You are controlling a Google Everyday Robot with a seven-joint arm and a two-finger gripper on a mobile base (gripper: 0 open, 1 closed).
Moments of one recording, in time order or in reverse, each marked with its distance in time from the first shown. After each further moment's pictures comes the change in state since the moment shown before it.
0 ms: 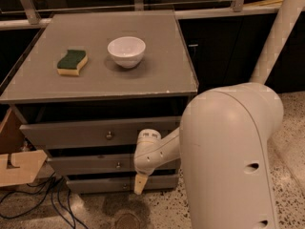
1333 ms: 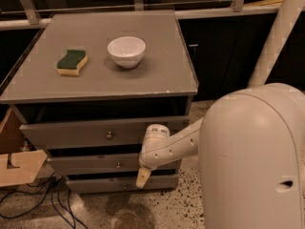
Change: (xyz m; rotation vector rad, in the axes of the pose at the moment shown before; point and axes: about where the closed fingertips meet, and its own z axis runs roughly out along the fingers) arm 0.004 -0.022 -0.031 0.043 -0.060 0.071
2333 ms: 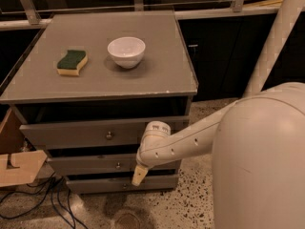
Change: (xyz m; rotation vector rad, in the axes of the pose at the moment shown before) arm -0.018 -0.002 -0.033 0.016 -0.065 0.006
